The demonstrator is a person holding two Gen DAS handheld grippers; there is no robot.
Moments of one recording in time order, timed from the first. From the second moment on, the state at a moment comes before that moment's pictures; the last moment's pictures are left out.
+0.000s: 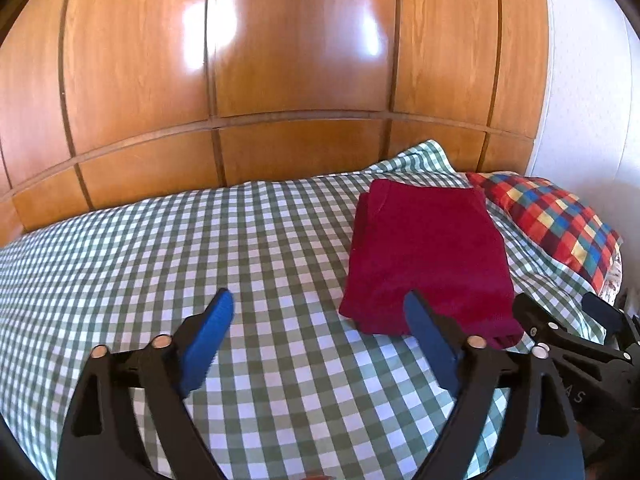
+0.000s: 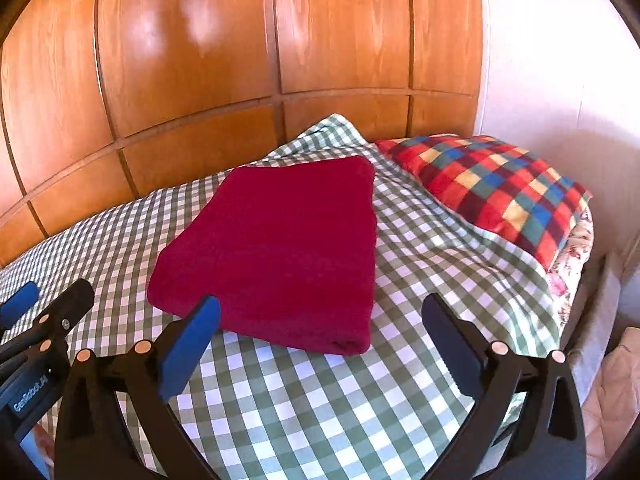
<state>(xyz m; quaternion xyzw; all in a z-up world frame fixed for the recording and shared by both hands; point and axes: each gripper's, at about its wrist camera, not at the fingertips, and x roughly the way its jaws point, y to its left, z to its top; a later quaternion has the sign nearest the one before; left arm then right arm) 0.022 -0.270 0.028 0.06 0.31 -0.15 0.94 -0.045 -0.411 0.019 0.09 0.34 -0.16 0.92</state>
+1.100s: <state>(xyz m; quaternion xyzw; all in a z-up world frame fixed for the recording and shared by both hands) 0.009 -0.264 0.040 0.07 0.28 -0.16 0.94 -0.059 -0.406 0.024 0.09 0.33 -0.17 0.93</state>
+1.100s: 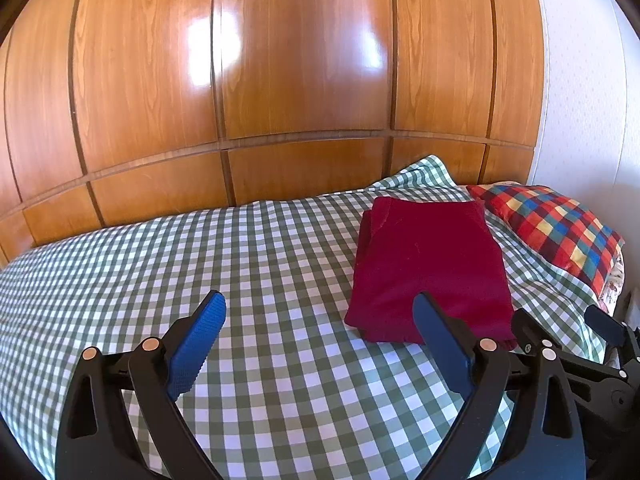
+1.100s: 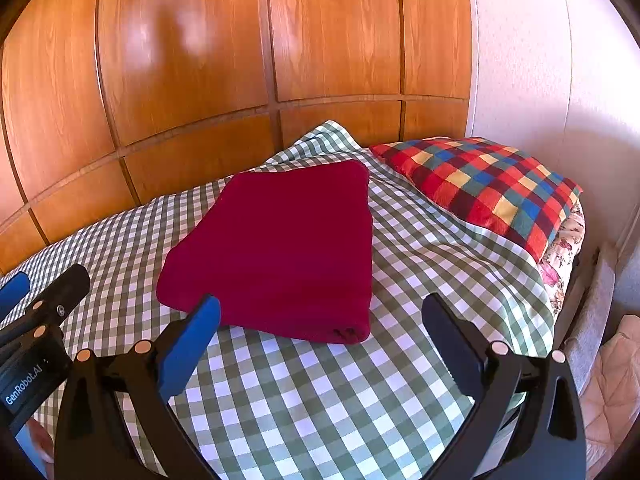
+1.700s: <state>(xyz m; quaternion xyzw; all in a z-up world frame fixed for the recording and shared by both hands) 0.005 -0.261 0.048 0.07 0.27 -0.16 0.95 -0.059 -0.400 0.027 0.10 0.32 -0.17 0.93</state>
